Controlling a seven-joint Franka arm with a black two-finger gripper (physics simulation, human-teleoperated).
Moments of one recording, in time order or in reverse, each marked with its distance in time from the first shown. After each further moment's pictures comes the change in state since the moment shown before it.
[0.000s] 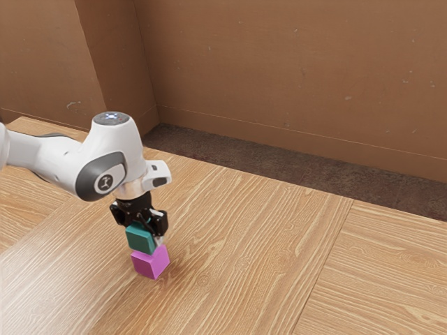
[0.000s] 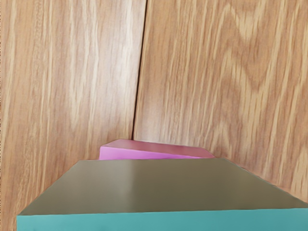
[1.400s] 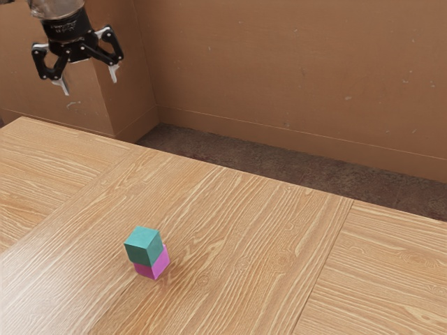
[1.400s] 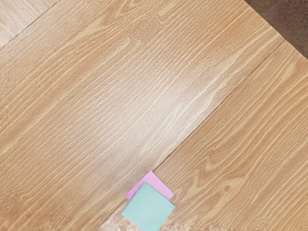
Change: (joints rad) arm -0.132 -0.173 0.154 0.779 0.049 -0.841 -0.648
